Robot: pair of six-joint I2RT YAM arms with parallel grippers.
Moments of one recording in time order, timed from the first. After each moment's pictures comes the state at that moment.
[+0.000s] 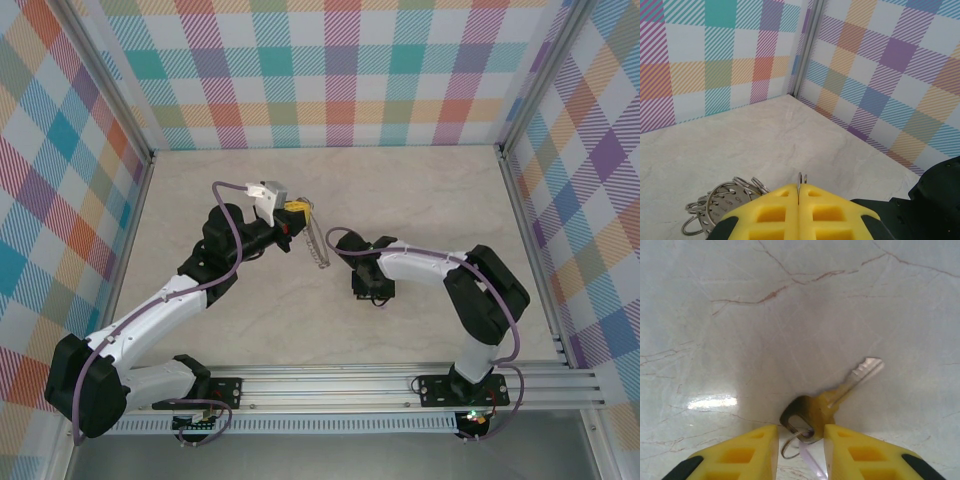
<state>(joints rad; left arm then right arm) -0.55 1.14 0.80 0.27 0.31 -0.21 0.78 1.75 1.05 -0.79 0.14 0.80</state>
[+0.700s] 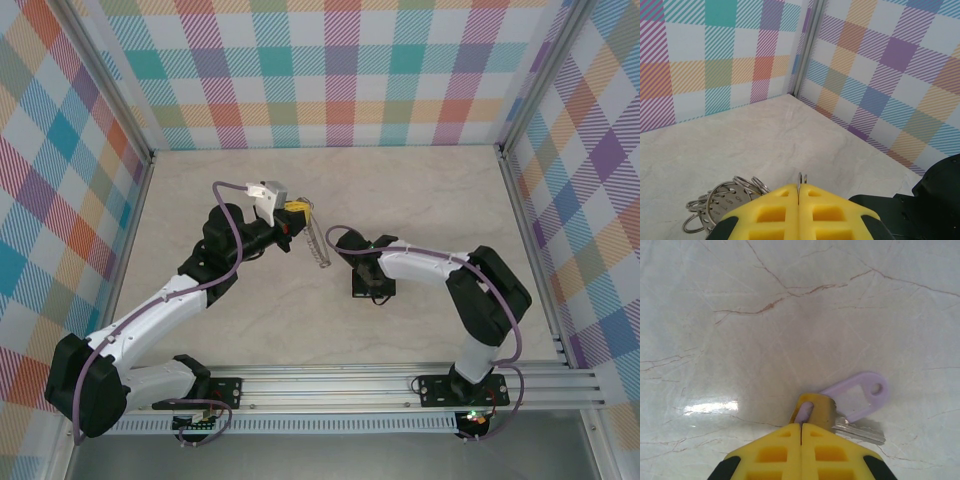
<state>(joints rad) -0.55 1.15 0.80 0.27 0.31 -0.21 0.78 1.73 1.05 -0.80 0.16 0.79</state>
